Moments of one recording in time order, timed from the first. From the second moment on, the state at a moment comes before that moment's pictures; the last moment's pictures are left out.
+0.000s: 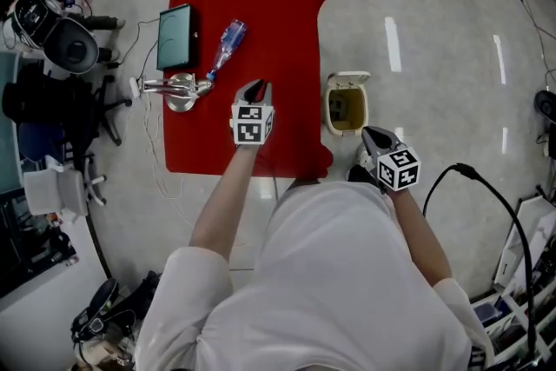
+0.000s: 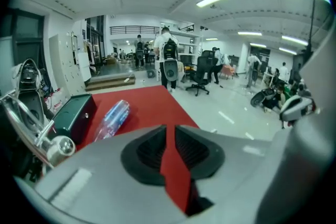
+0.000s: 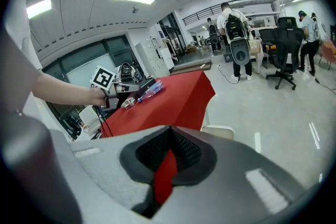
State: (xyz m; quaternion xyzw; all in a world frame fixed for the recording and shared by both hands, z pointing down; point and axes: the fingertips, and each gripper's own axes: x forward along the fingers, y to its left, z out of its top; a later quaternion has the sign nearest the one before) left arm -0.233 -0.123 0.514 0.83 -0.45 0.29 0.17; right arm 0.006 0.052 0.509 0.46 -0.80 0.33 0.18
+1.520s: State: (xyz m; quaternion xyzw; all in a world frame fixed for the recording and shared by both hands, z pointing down) left arm -0.320 -0.343 0.607 0.71 -0.51 0.45 0.20; right arm -0.028 -0.008 0.533 0.47 -0.78 0.37 0.19
